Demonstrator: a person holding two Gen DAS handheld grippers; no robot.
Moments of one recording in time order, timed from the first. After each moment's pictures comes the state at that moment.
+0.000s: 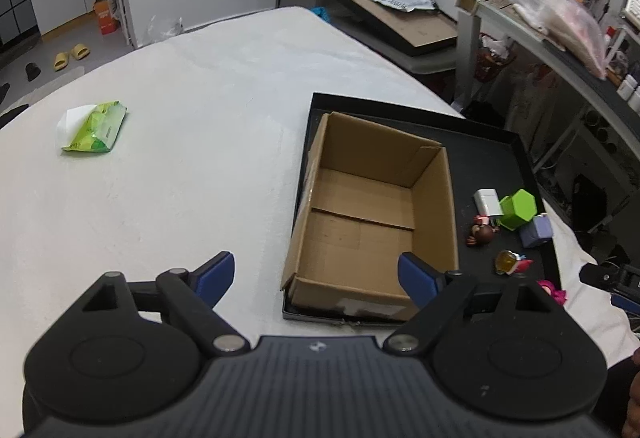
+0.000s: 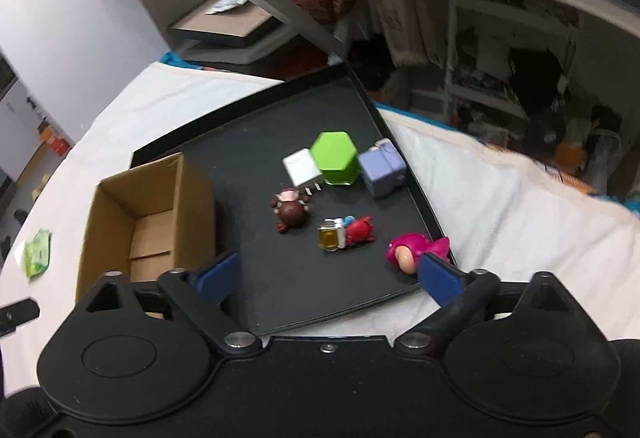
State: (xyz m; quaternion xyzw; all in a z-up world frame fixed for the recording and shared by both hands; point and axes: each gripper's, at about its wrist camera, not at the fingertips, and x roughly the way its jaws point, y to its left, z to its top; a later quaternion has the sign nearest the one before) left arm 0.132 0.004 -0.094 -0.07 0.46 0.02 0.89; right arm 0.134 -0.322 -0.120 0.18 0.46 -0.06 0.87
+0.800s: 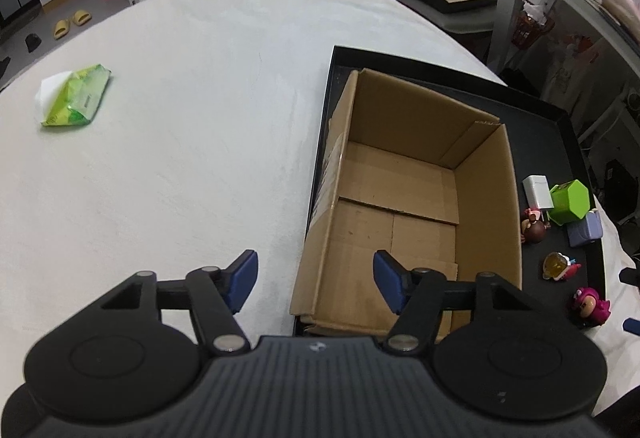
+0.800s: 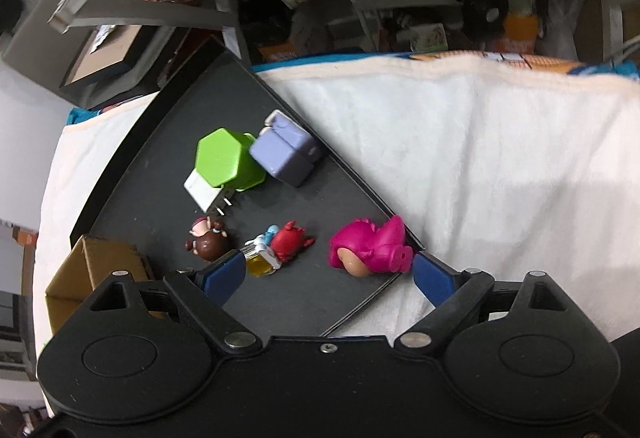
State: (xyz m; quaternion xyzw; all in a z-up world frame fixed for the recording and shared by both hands) left arm 0.191 0.010 -0.156 -0.07 0.52 0.03 0.85; right arm 0.167 -0.394 -0.197 0.35 0.50 -0.16 0.77
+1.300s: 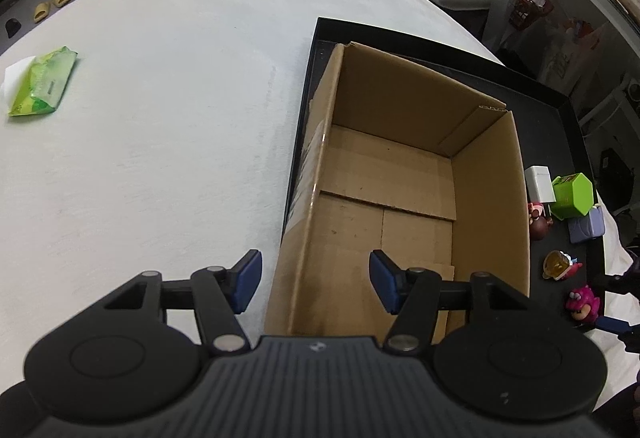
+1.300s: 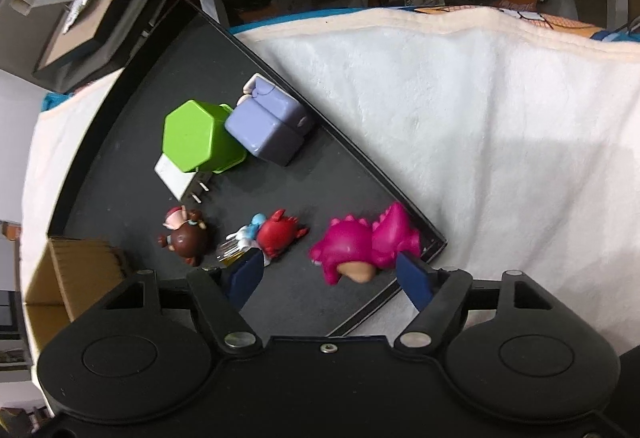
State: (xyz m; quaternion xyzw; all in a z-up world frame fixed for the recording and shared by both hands) left arm 0.220 0.005 -0.180 -0.08 0.55 0.01 0.83; right arm 0.195 -0.388 -0.229 0.36 0.55 -0.16 0.74
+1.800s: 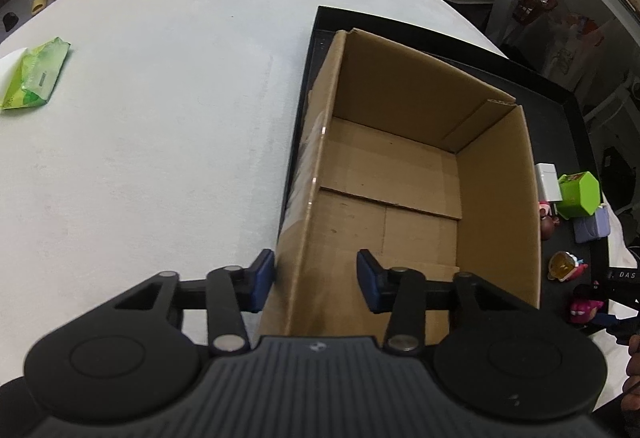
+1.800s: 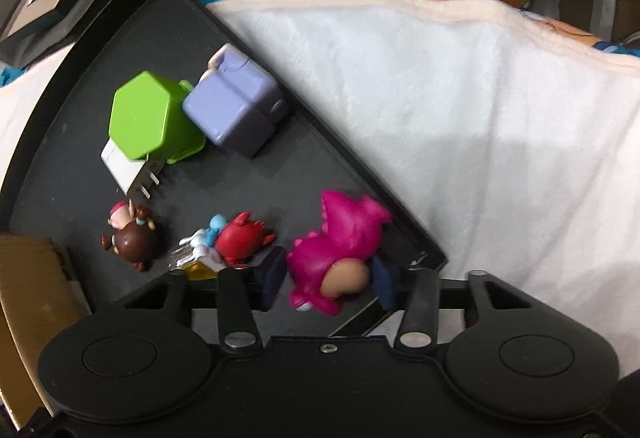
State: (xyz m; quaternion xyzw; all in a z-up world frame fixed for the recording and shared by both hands) left arm 0.227 0.006 -0.193 -0.08 0.55 0.01 0.83; right arm 0.216 -0.377 -0.257 0.30 0.59 -0.20 0.73
